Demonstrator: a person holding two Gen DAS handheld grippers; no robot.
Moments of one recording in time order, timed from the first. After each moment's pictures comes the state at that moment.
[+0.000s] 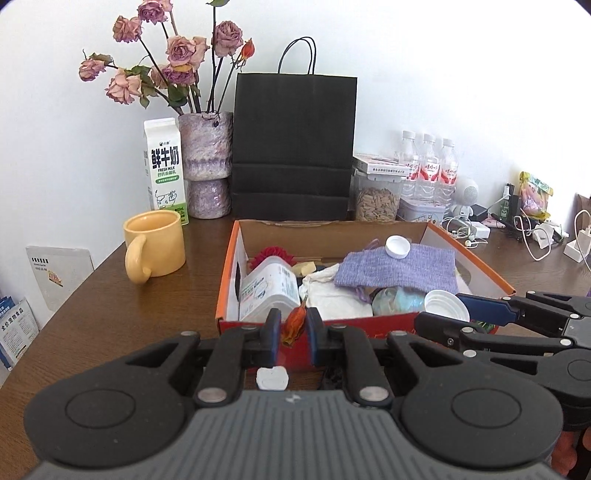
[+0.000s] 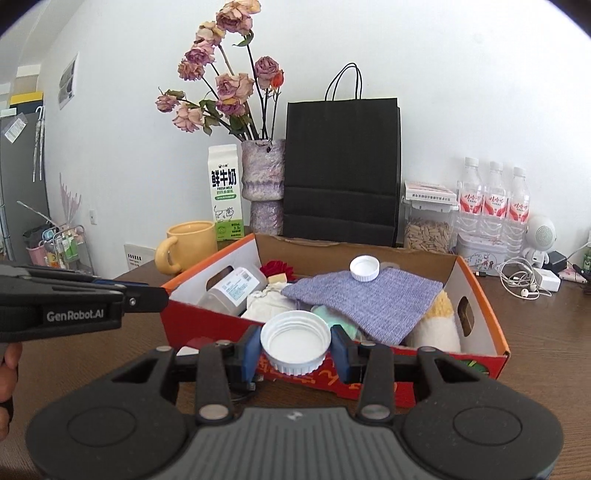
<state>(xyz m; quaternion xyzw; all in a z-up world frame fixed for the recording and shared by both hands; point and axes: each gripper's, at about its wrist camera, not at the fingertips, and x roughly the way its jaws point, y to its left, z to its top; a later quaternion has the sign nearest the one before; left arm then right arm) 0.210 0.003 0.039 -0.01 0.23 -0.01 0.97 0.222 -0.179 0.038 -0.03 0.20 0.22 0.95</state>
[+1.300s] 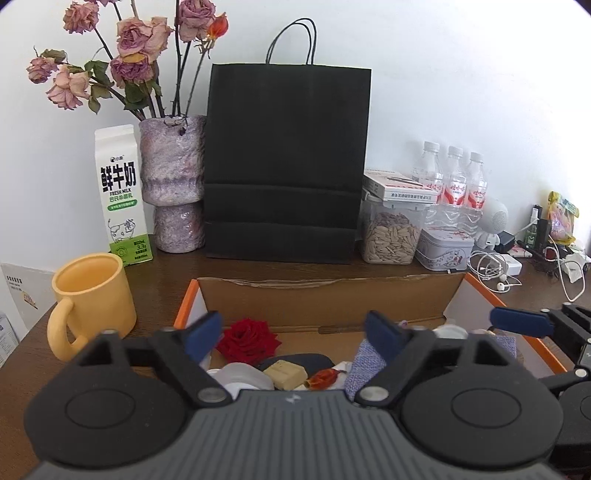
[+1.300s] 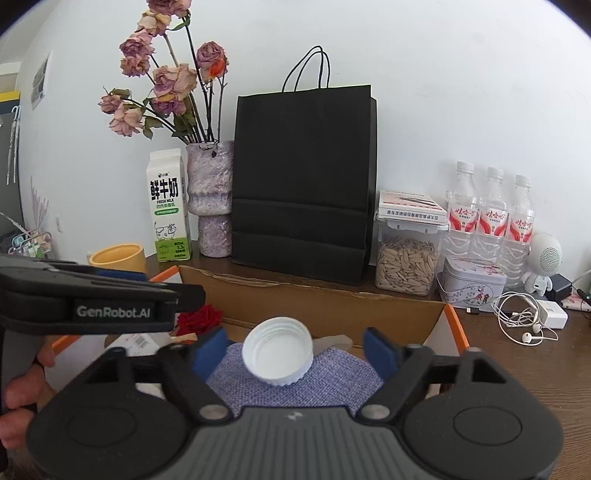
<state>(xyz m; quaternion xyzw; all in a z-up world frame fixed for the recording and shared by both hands) 0.355 -0.011 0.033 -0.02 0.22 0.00 0.98 0.358 -0.185 0.037 -0.04 0.20 0.18 0.96</state>
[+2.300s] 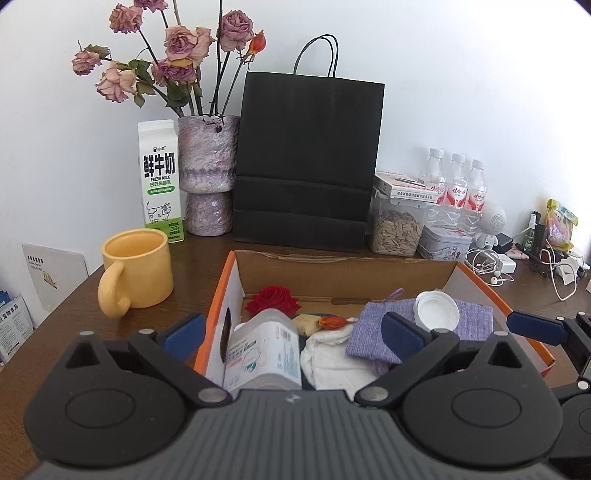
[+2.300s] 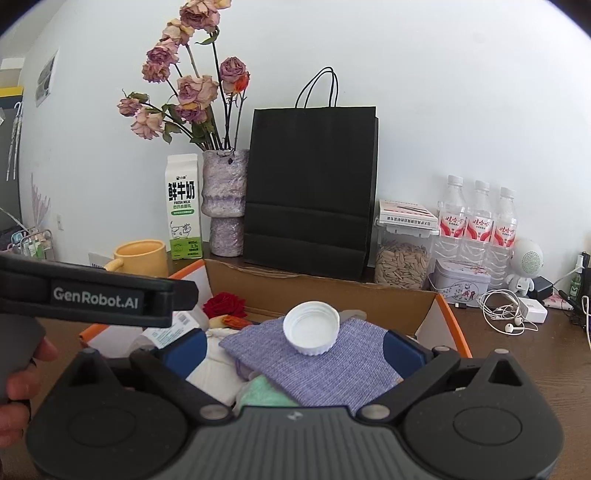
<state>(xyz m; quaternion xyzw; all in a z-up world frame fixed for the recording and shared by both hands) 0.282 0.005 0.039 -0.04 0.23 0.01 0.97 0.286 -0.176 0.043 -0.05 0.19 0.17 0.97</state>
